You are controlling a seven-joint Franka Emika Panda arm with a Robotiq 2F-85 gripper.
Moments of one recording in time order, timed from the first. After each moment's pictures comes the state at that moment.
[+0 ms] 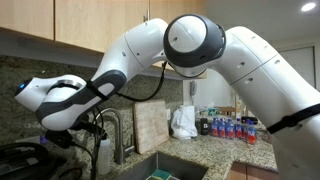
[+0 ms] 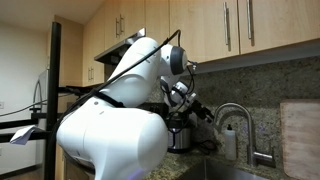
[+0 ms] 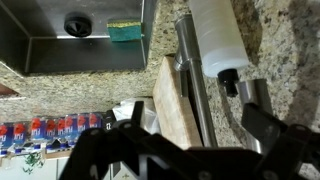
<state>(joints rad) 0.44 0.59 0.11 -1.41 -0.97 1.72 2.20</state>
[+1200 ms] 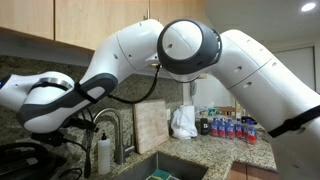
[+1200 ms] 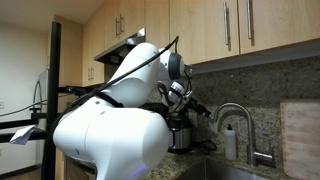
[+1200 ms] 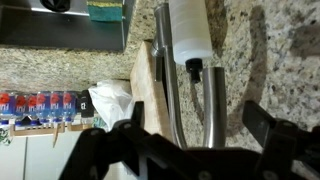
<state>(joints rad) 0.51 0.65 0.10 -1.29 -1.06 1.67 2.08</state>
